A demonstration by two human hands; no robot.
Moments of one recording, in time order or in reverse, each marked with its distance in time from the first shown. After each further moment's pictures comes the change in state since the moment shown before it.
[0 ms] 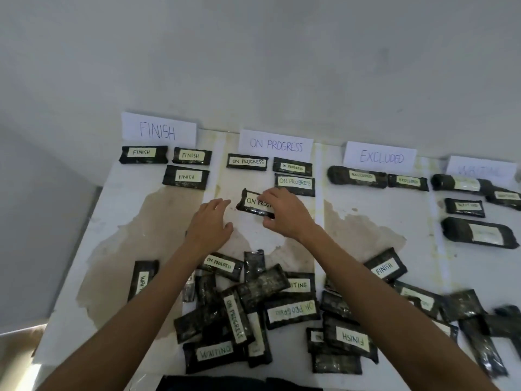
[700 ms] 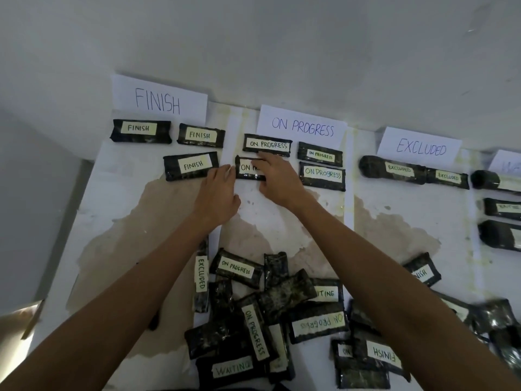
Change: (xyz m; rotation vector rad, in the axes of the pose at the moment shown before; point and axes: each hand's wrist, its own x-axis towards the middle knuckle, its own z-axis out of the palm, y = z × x) left_hand 0.077 -0.059 0.019 0.079 0.018 0.100; right_hand 0.111 -0.003 0.060 0.006 0.043 0.012
